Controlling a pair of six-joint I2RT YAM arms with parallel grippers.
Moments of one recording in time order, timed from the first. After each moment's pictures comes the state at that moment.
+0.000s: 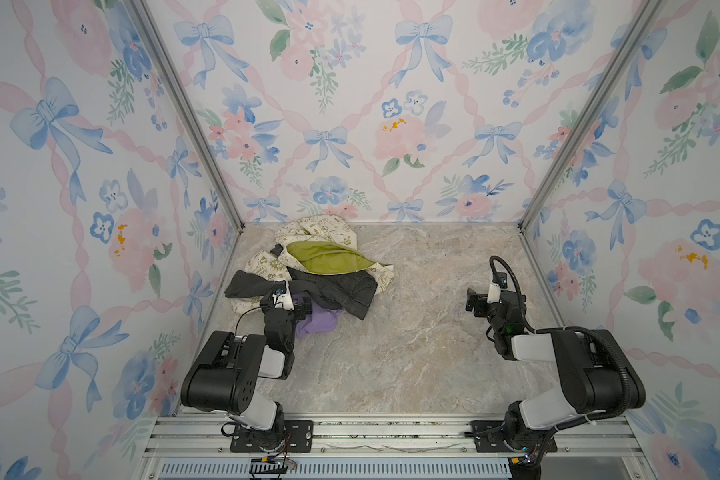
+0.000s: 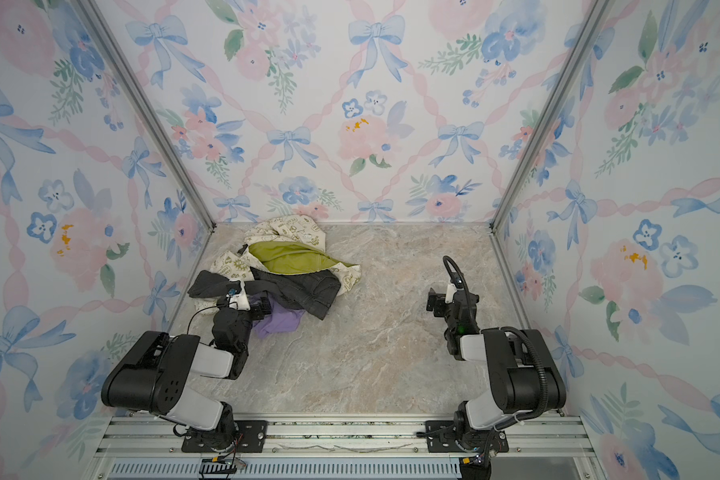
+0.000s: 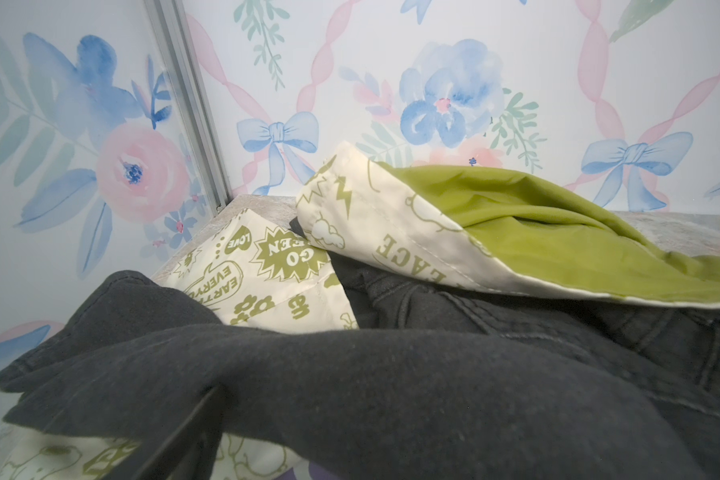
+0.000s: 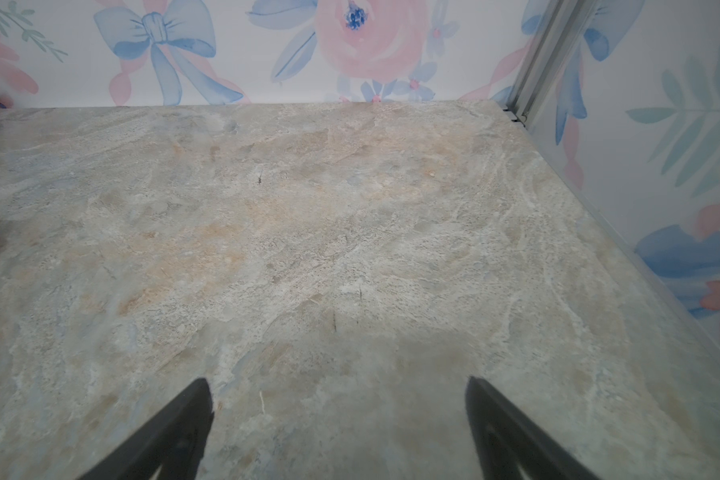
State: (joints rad) left arm -0.11 1.53 0.20 1.21 -0.22 -0.01; right arm 0.03 1.54 0.38 0.77 0.07 0.02
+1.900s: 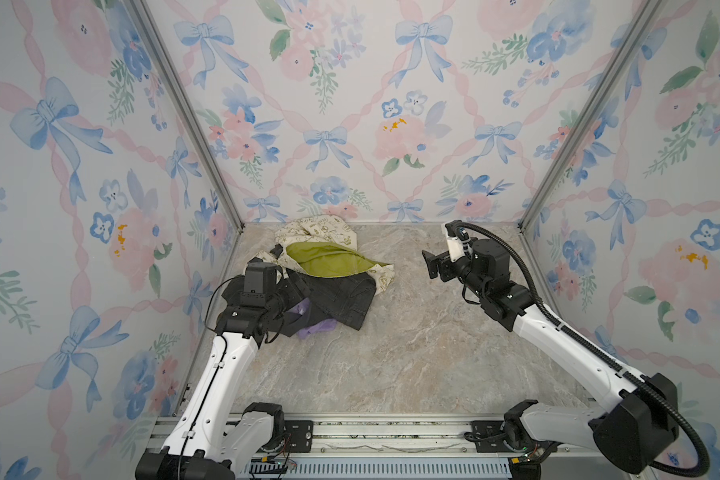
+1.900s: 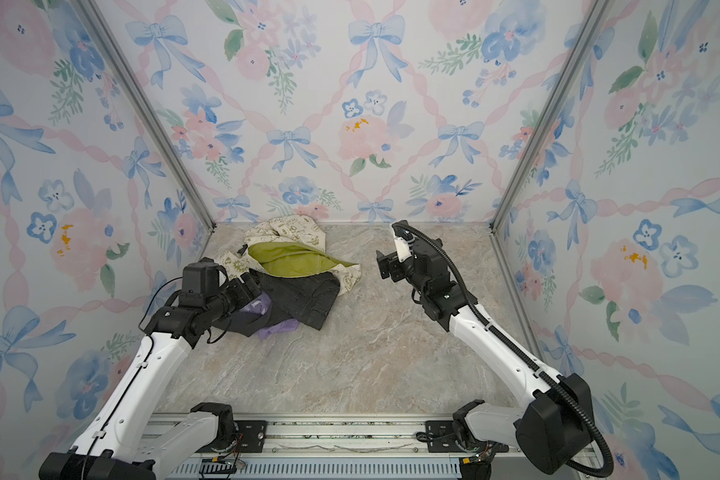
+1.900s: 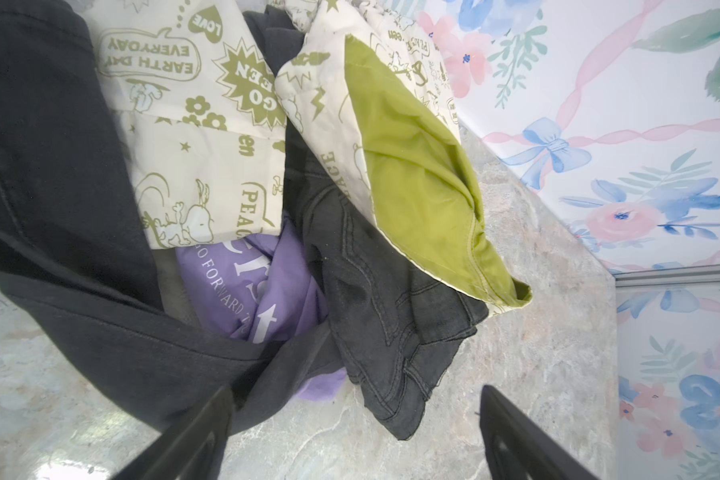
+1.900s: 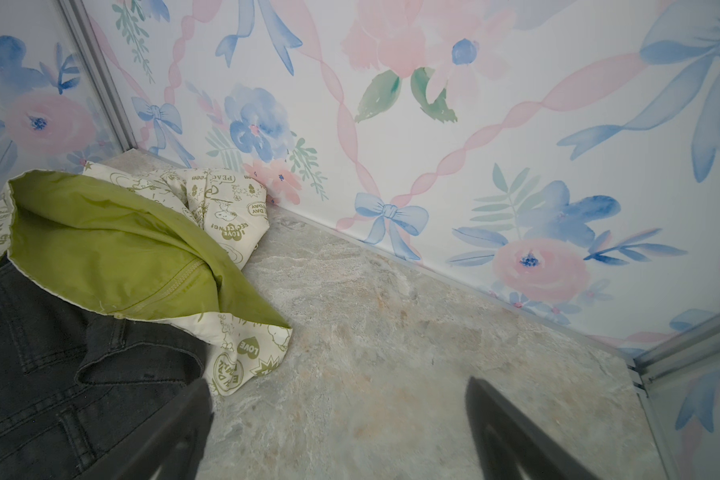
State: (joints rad) left arm -0.09 1.00 0.94 -0.66 0.06 -0.71; right arm 0.49 1.27 1.05 -0.07 0.12 -0.11
